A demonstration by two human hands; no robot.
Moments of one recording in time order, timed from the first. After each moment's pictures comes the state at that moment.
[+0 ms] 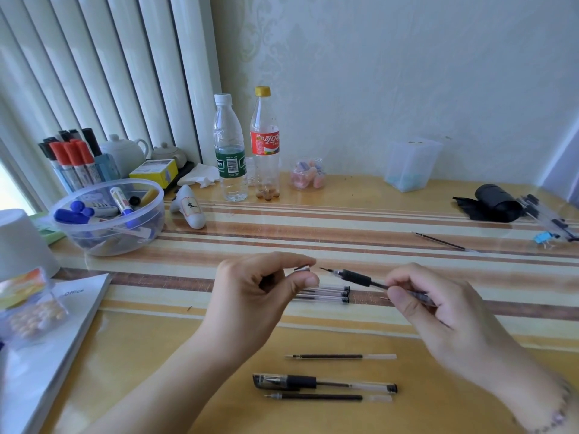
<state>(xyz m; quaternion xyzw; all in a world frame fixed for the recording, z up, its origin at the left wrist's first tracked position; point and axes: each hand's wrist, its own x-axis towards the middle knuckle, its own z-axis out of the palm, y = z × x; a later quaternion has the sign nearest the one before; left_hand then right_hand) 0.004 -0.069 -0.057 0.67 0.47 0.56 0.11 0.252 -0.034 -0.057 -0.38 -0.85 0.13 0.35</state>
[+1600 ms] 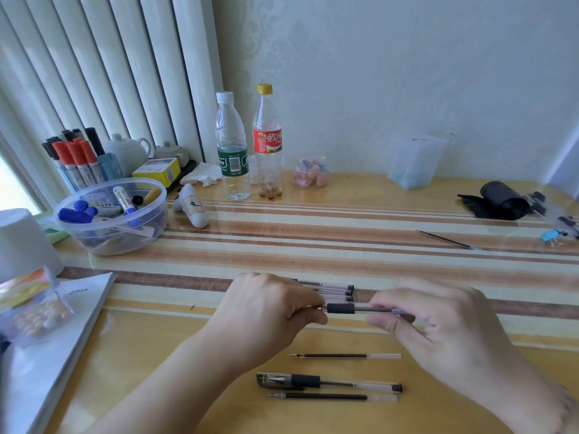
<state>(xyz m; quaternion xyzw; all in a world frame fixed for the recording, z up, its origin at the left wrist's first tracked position) 0.000 -0.066 -0.064 0.83 0.50 0.26 -0.03 0.241 -0.047 -0.050 -0.38 -0.87 0.05 0.31</state>
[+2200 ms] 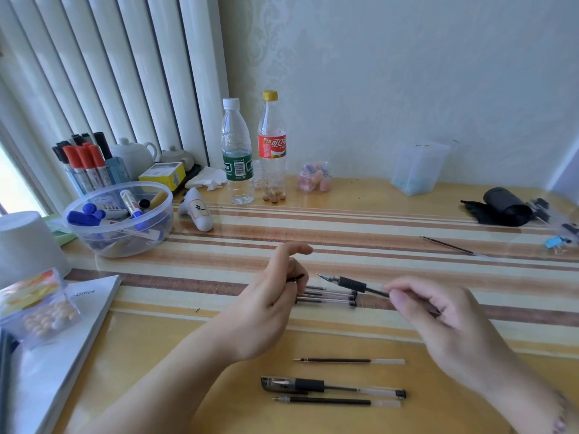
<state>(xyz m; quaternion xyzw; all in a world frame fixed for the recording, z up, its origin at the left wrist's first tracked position) -0.005 -0.061 -0.062 0.74 0.51 0.36 0.26 0.242 -0.038 -0.062 -0.40 -0.79 0.25 0.39</state>
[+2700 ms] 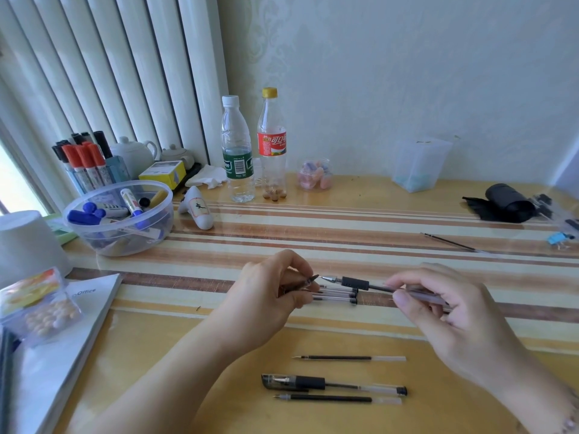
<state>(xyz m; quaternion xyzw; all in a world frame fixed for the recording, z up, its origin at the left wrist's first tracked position) -0.004 -0.056 -0.063 0.69 0.57 0.38 0.25 0.247 -0.034 -0.061 -0.38 -0.81 0.17 0.41</state>
